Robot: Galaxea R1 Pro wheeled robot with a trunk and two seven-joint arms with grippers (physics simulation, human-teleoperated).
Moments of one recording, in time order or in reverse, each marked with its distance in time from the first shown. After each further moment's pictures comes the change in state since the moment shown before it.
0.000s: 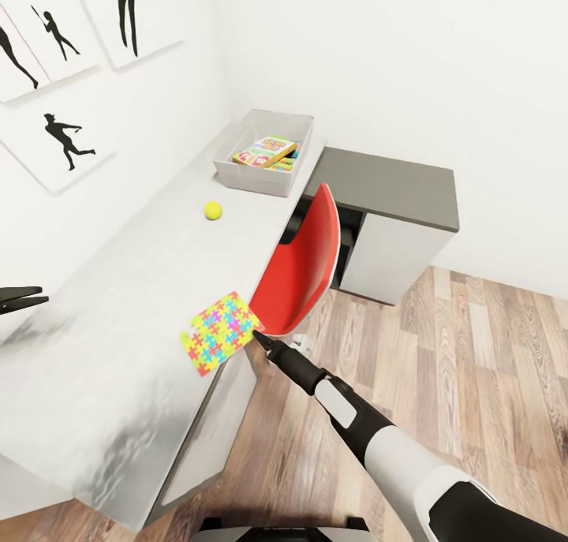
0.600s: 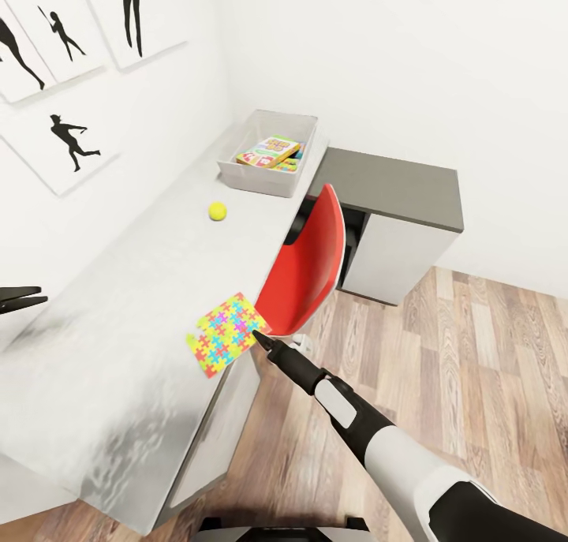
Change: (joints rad) left arm 0.000 0.003 0.000 0.000 0.001 0.002 0.000; right arm 0.000 0.000 0.000 0.000 0.000 0.001 0.001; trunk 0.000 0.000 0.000
